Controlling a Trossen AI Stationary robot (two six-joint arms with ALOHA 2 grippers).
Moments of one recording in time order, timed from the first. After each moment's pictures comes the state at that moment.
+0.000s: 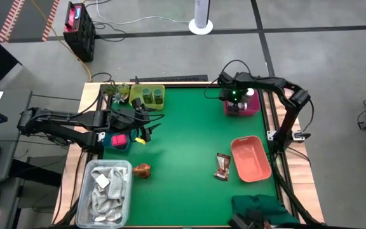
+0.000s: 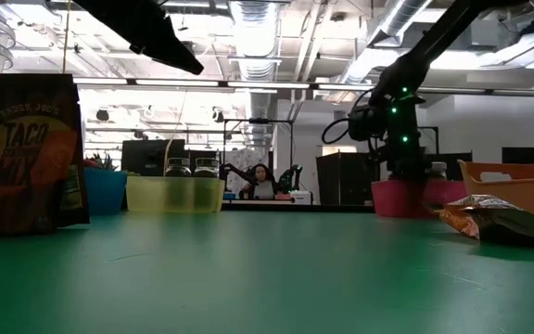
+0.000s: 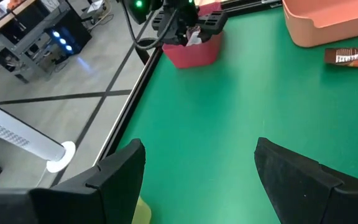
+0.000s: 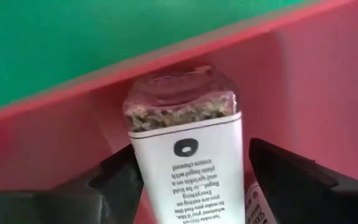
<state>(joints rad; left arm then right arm) 0.01 1.02 0.81 -0.23 -0.45 0.20 -0.79 1.80 1.14 -0.89 0.13 -0.53</state>
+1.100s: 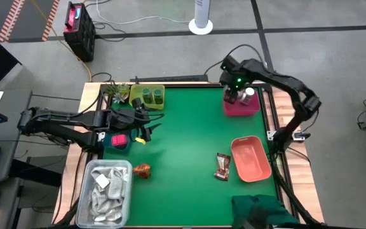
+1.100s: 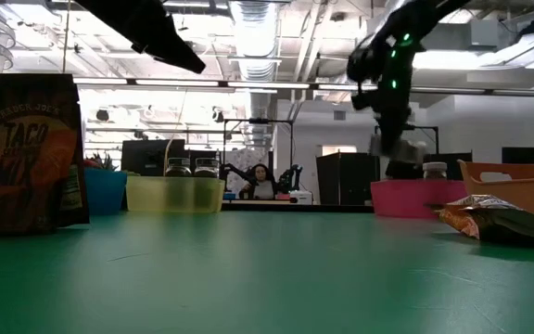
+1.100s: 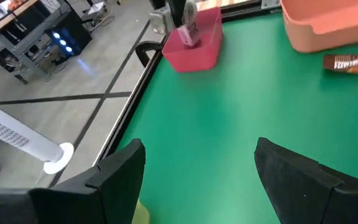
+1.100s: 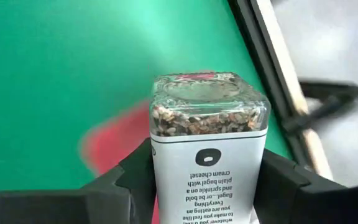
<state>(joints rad) 0.01 1.03 0.81 -0.21 -0.45 0.19 -0.77 1.63 1.39 -1.06 0.07 -0.32</state>
